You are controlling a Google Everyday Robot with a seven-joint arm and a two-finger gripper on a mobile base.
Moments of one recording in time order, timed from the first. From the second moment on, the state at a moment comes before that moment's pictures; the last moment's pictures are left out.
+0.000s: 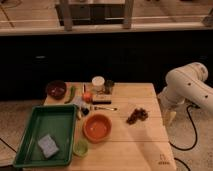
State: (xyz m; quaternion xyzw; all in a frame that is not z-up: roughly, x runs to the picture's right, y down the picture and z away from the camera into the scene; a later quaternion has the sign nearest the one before) arm 0.291 0.110 0.681 -0.28 0.02 0.03 0.96
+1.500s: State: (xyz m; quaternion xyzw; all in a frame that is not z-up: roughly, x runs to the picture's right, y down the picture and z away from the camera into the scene) arm 0.290 0.114 0.685 -0.28 0.02 0.02 0.96
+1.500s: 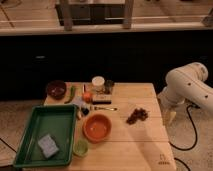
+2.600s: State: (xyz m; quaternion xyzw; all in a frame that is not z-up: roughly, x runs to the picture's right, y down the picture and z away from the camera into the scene) arm 0.248 0.133 0.744 -0.28 -0.01 -0.09 0.96
